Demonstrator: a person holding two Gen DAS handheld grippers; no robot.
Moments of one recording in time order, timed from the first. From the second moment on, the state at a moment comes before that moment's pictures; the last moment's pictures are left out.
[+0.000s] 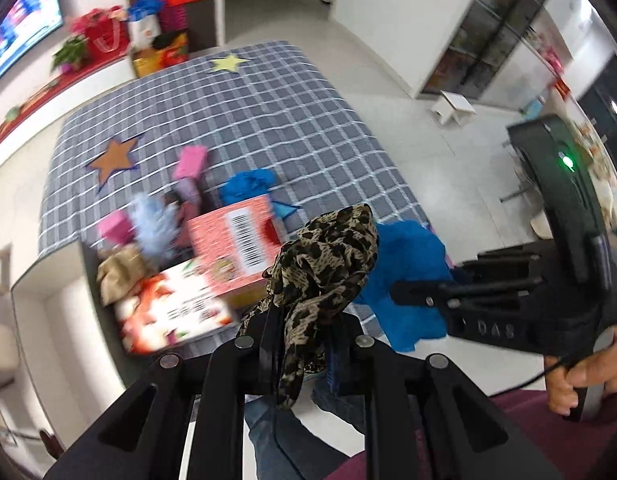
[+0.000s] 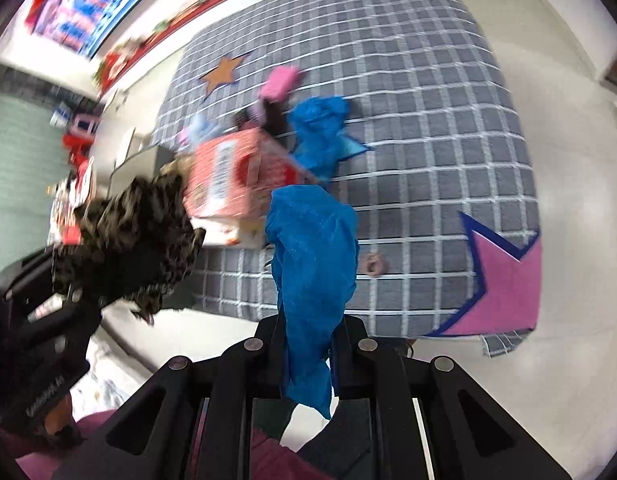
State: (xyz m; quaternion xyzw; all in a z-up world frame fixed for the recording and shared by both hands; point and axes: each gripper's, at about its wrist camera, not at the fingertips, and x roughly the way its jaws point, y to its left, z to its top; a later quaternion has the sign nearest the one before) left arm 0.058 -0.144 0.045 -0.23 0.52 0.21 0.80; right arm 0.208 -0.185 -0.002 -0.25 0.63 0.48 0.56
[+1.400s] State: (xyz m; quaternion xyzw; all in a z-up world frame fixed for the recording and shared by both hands) left arm -0.213 -0.018 0.007 -0.29 0.49 0.38 0.72; right arm -0.069 -0.016 0.005 -0.36 0.53 0.59 0.49
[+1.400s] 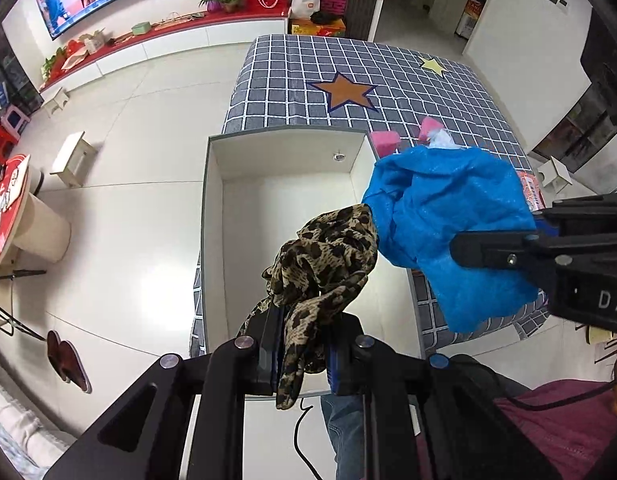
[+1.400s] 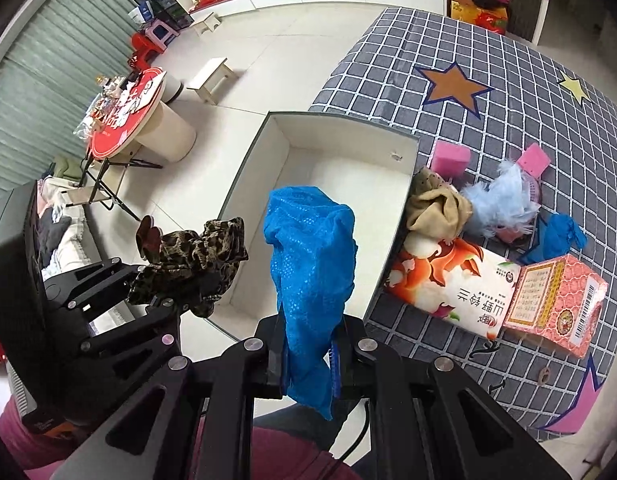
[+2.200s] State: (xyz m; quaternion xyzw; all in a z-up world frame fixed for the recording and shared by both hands) left arm -0.210 -0.014 0.003 -0.28 0.50 0.37 0.73; right arm -0.066 -0.014 0.002 -0.36 0.54 0.59 0.49
